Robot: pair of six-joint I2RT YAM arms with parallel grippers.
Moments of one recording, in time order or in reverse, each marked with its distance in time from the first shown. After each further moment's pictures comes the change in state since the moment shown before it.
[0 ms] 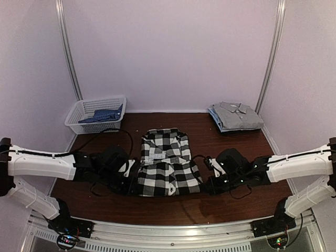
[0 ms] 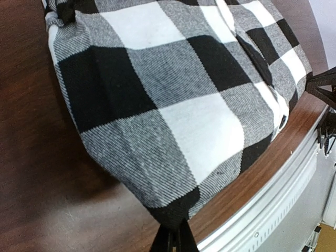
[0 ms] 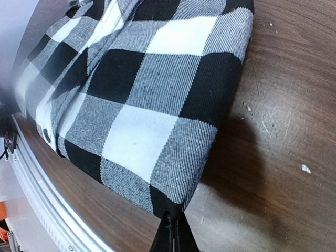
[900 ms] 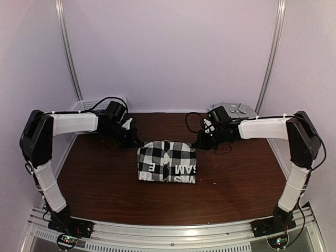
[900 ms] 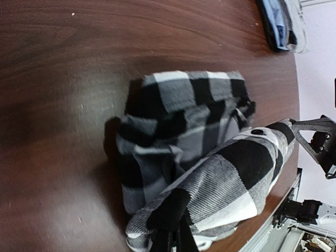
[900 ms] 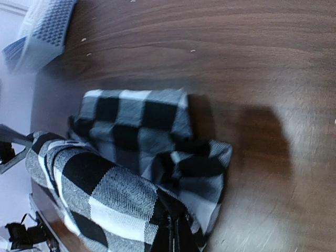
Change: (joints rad) left arm 0.491 0.446 0.576 -0.116 0.293 0.189; right arm -0.349 0.428 0.587 -0.070 -0.143 -0.011
